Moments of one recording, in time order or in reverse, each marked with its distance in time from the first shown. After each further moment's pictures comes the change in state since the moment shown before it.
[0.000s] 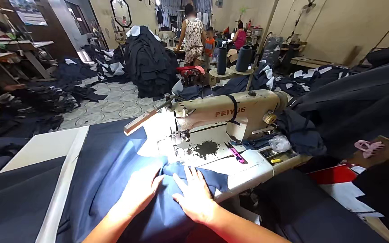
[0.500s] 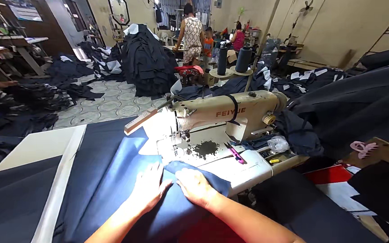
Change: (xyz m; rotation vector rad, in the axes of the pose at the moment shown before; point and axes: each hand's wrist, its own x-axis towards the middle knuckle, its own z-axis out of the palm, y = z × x) left_hand 0.009 0.013 0.017 -0.029 -0.198 -0.078; right_hand 0.026 0.022 0.000 0.012 0.373 -0.339
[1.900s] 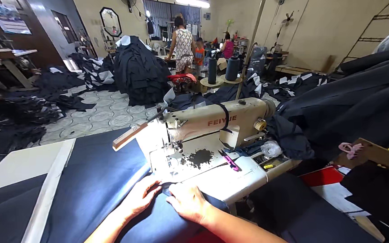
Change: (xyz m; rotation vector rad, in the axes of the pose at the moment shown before) left_hand 0.030 -0.042 0.022 -0.488 0.324 0.530; right_hand -0.003 -0.001 0.014 0.088 0.145 -0.001
